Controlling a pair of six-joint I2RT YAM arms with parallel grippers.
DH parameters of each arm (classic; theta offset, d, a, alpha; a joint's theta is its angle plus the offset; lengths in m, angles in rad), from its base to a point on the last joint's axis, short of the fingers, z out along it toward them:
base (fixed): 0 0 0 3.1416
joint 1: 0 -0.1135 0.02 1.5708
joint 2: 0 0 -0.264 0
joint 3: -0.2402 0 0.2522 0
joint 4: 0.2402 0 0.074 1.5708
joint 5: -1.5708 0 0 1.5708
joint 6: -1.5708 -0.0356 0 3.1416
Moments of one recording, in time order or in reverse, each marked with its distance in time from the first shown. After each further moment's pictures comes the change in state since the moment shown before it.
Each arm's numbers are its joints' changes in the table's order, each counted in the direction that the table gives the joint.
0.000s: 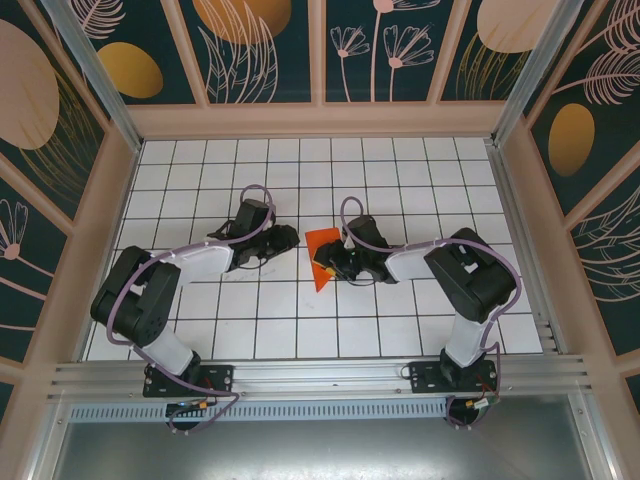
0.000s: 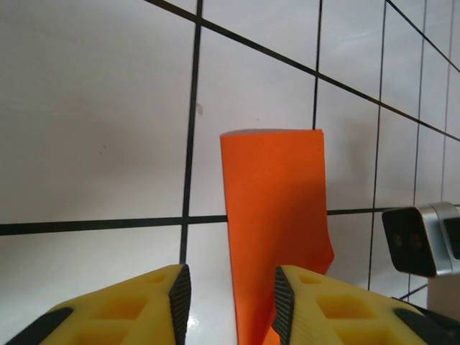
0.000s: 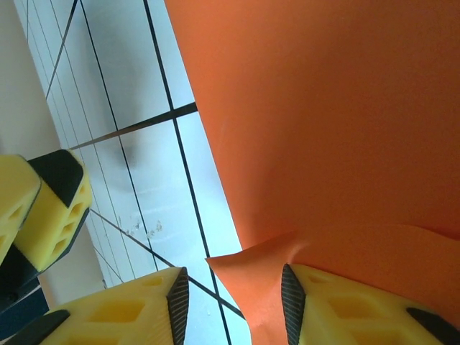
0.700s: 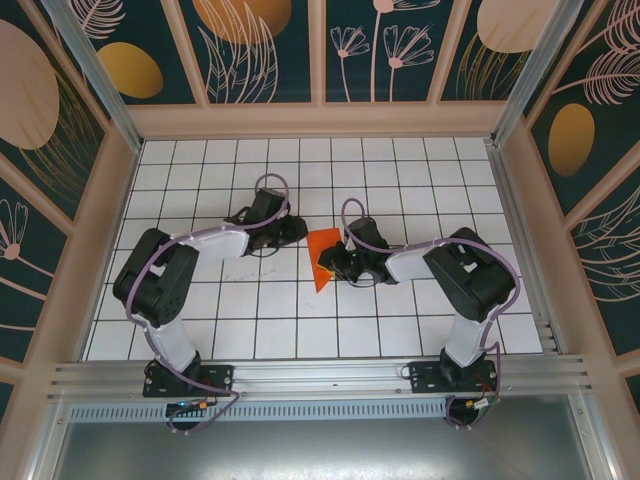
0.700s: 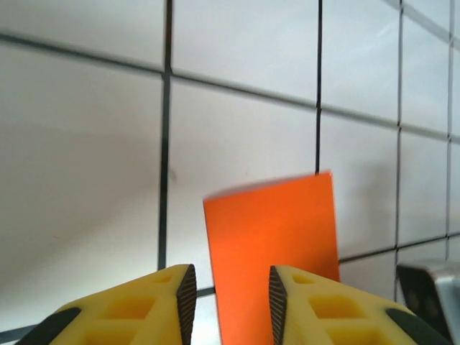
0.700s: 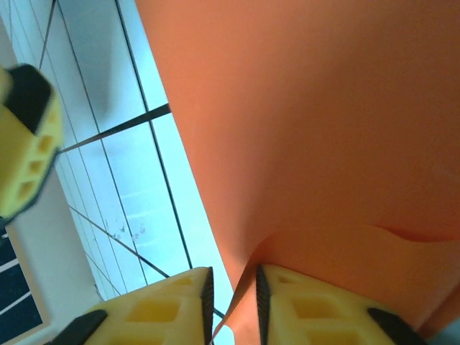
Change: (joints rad) left arm 0.016 0.137 -0.182 0.076 0.102 -0.055; right arm 0.002 0.007 0.005 0.007 -0.007 0.000
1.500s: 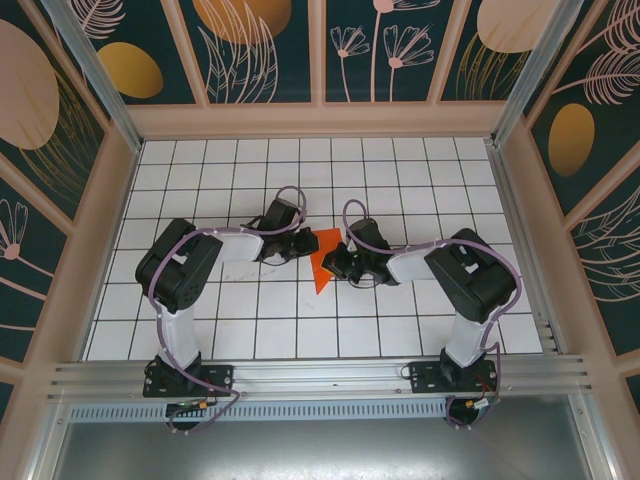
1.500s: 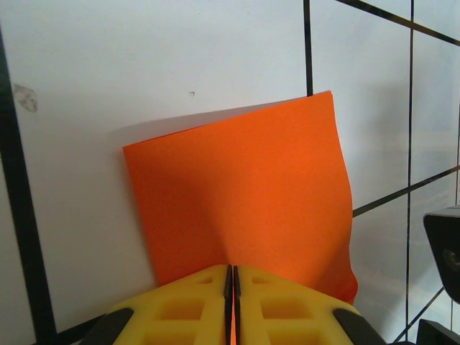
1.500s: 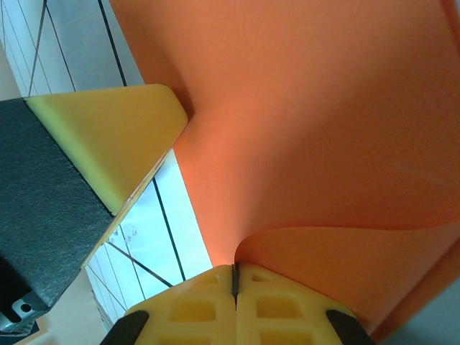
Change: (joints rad) left arm 0.063 0.170 -0.008 -0.113 -0.172 -0.044; right arm 0.001 -0.010 0.017 0.005 -0.015 -0.007
